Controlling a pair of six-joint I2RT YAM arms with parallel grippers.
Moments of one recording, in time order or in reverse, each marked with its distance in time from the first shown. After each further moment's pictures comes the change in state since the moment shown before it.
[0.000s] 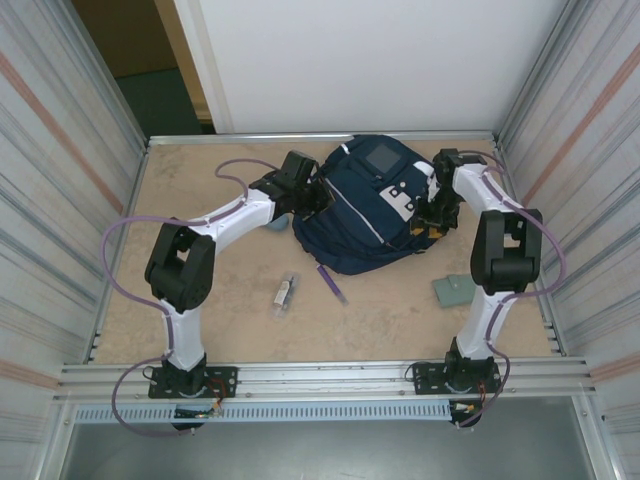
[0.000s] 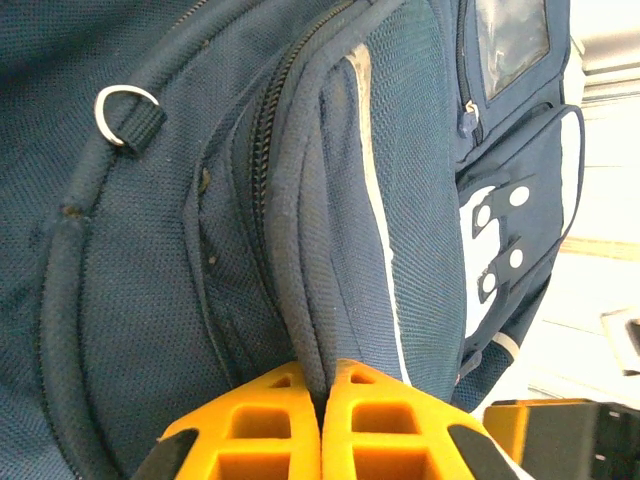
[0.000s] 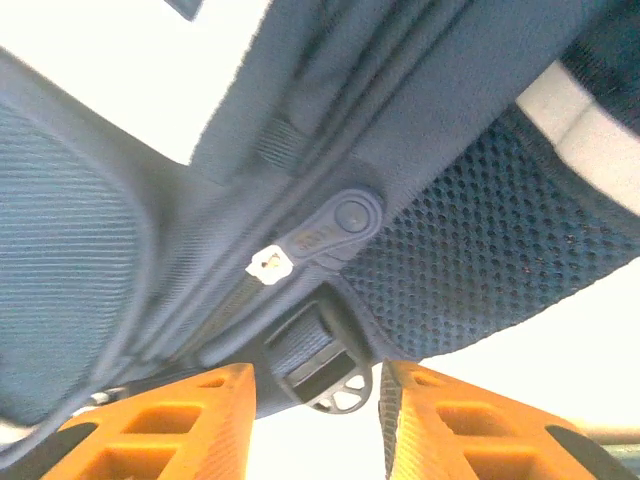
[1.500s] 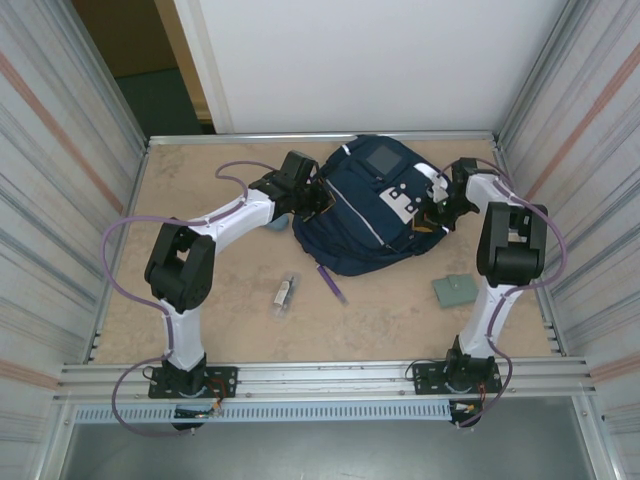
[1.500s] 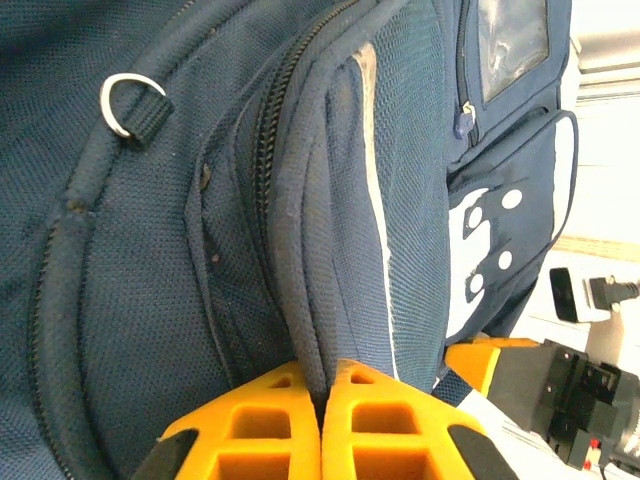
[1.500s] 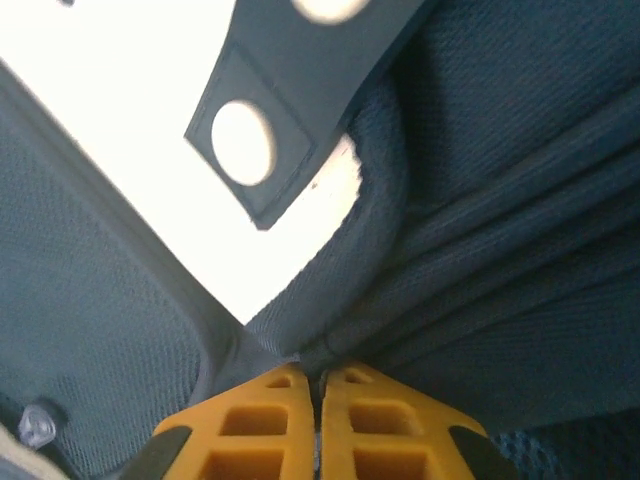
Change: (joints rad) left arm 0.001 0.000 -0.001 -0.003 0.026 -0.038; right arm -0.104 0.059 -0.129 0.257 -0.324 -0.163
